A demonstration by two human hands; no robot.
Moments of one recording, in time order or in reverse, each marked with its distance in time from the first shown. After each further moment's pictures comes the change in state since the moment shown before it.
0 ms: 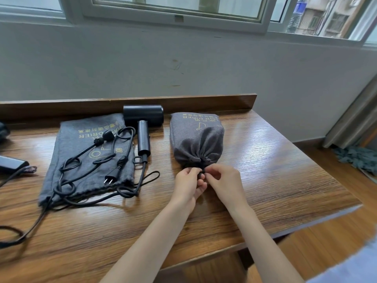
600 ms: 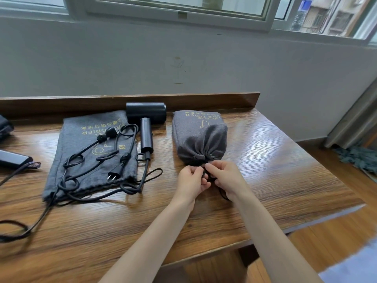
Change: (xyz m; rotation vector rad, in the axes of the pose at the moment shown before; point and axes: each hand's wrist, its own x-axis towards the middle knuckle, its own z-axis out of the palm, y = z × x) left_hand 0.007 -0.008 -0.006 0.162 -0.048 0.113; right_hand 0.013 -0.011 -0.001 0.552 -0.216 0.405
